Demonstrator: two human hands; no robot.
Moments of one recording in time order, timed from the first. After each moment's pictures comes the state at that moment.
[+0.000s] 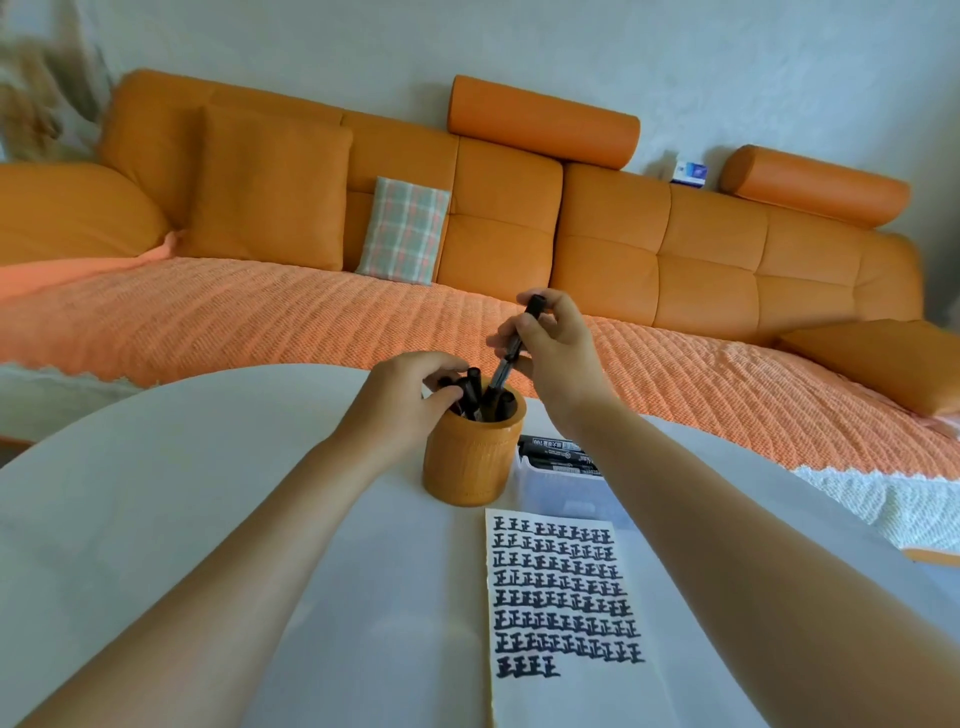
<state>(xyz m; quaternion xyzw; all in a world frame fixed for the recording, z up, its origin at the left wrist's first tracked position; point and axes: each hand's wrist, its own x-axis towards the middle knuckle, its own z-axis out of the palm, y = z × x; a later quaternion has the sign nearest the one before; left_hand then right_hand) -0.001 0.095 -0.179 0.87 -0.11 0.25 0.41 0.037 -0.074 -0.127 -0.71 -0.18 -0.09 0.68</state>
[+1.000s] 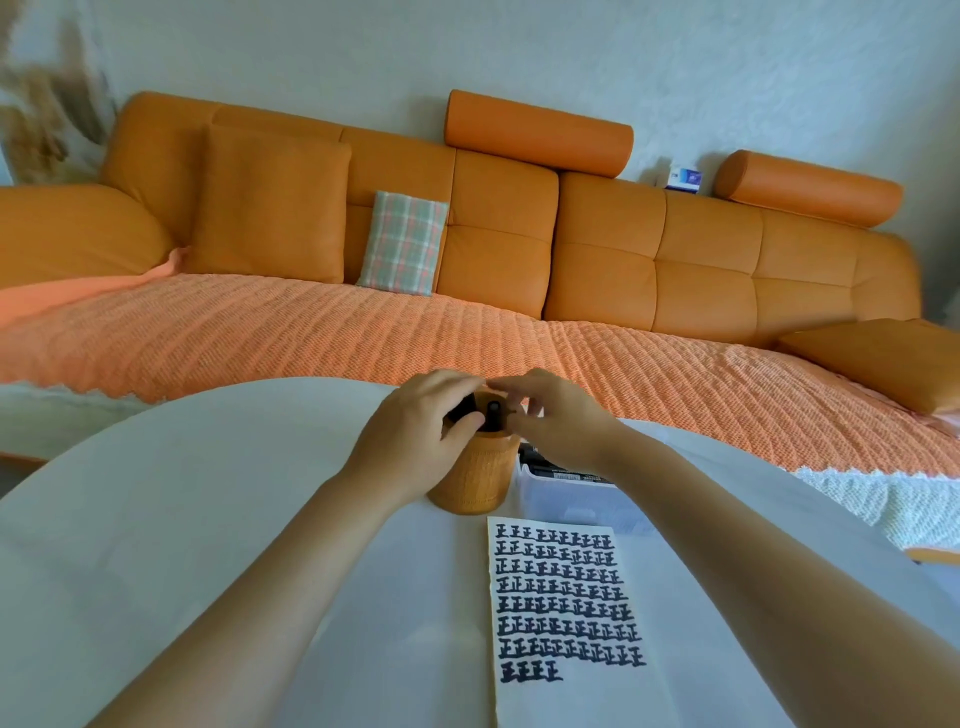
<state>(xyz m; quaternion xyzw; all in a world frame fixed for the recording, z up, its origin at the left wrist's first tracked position) -0.018 0.086 -0.190 0.89 -0.18 0.30 0.31 0.019 -0.105 -0.140 -0.93 -0.27 -0.03 0.26</state>
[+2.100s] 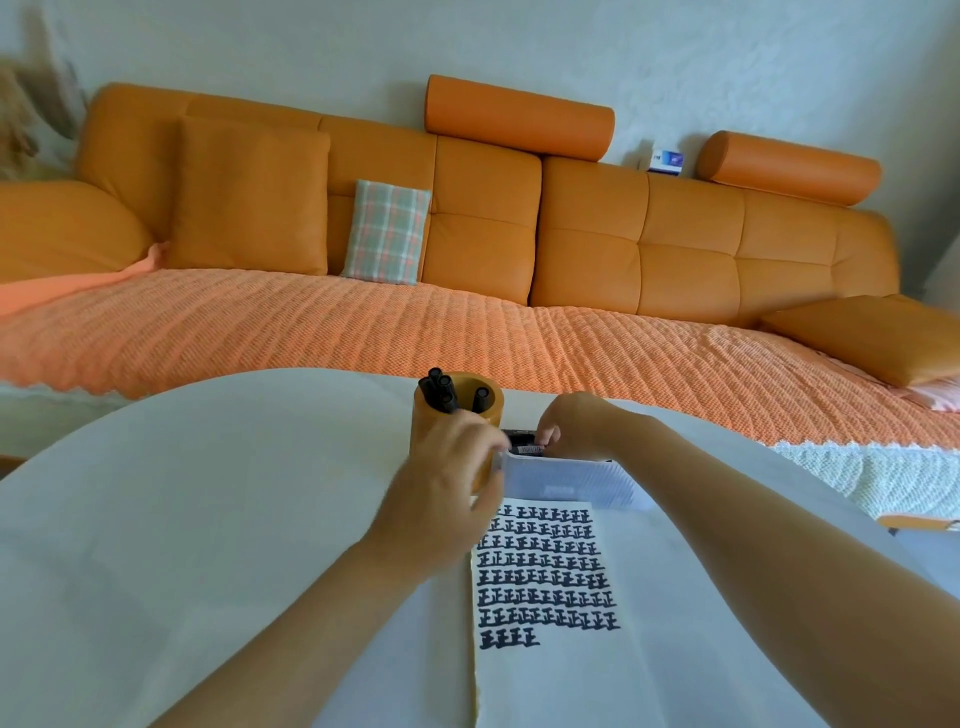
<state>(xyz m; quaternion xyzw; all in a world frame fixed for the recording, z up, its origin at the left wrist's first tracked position) -0.069 0.035 -0.219 0.85 -0.24 0.35 0.30 0.055 -0.159 -0.168 -0.97 -0.22 0.08 -0.05</state>
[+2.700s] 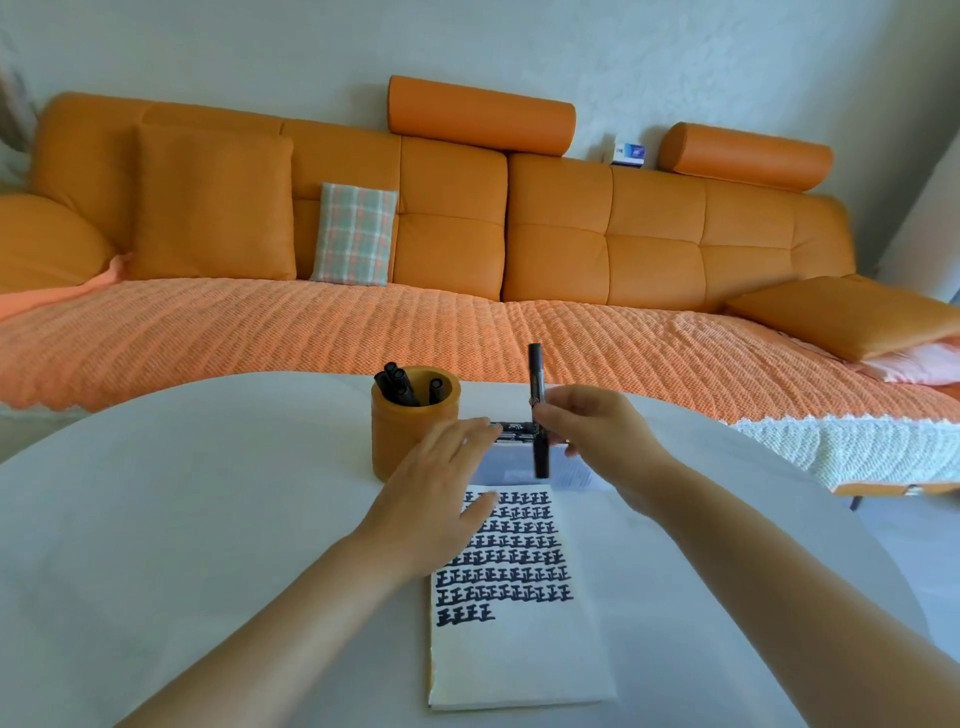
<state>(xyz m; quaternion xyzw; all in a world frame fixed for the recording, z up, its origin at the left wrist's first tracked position) -0.075 0.007 -0.224 0.91 -0.26 0.21 0.24 -0.053 -0.194 -0.150 -0.84 -0.07 -0.03 0.54</state>
